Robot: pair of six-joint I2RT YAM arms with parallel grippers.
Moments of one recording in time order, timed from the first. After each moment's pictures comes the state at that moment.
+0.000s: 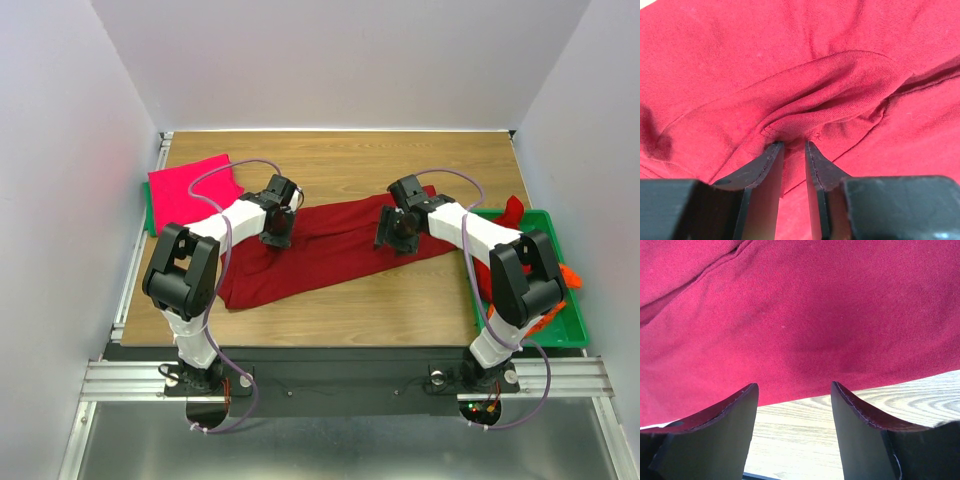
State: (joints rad) left arm -0.46 1.78 1.18 -0.54 -0.08 -0.15; right arm 0.43 1.70 1.15 -0.59 -0.01 0.66
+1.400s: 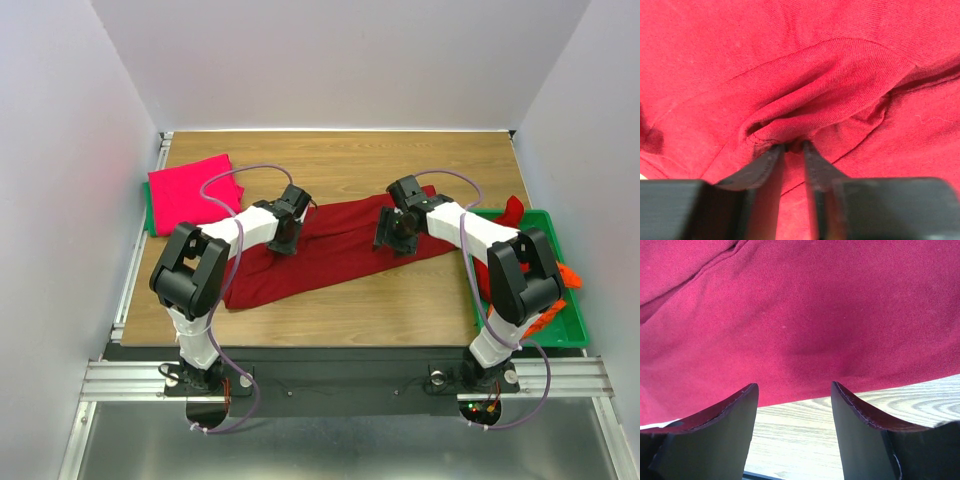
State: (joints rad) left arm -0.54 1.81 1.15 -0.52 -0.22 -0.17; right arm 0.43 1.71 1.15 -0.59 -0.03 0.66
